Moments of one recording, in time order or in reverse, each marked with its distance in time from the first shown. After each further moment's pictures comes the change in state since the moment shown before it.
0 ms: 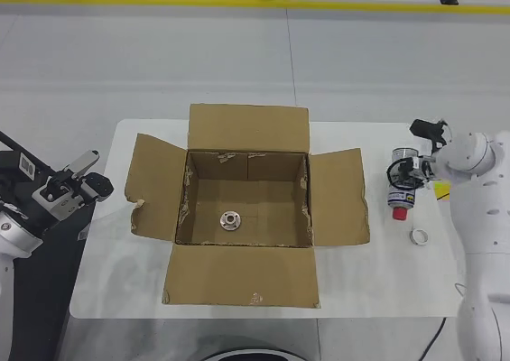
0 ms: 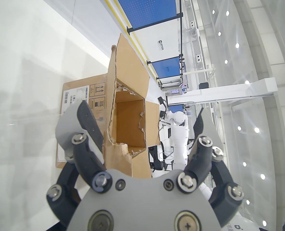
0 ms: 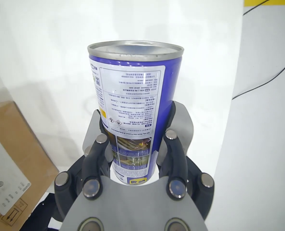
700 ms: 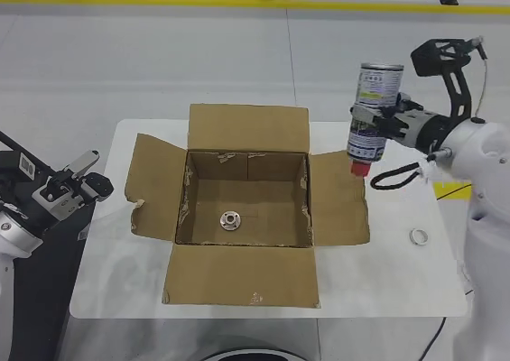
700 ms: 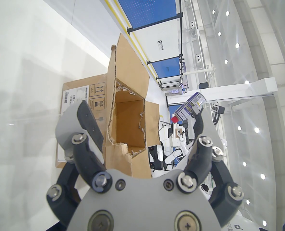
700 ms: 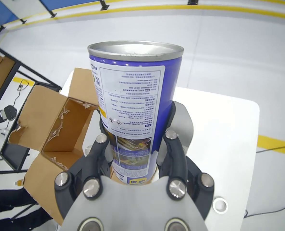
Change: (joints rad) left arm 0.000 0.000 0.000 0.000 0.000 0.000 0.000; right arm -0.180 0.007 -0.083 -0.999 0.305 0.120 -0.080
